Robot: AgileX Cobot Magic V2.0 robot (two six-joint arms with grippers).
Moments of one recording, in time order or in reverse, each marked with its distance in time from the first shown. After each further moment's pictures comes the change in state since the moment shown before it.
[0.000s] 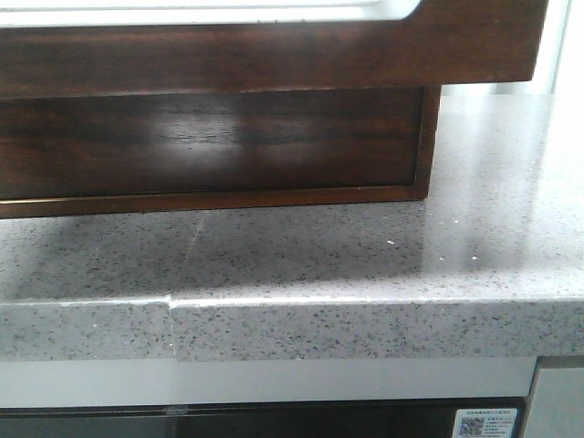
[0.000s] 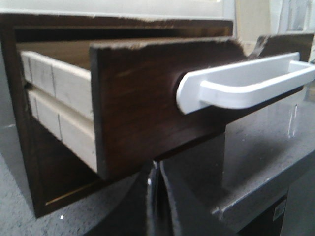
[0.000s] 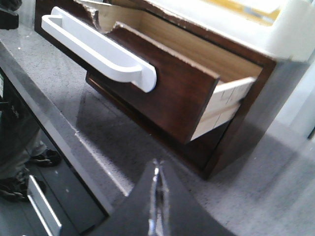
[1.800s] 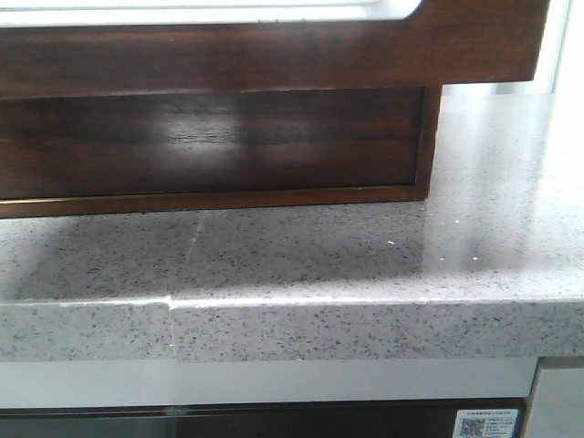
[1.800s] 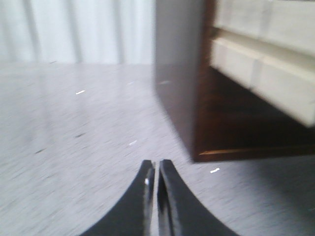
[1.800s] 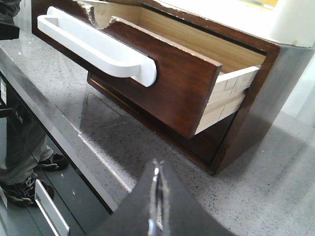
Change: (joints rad) left arm 0.601 -0.014 0.076 -0.525 0.030 0.481; right arm 0.000 -0.002 0.026 0.004 -0.029 0.035
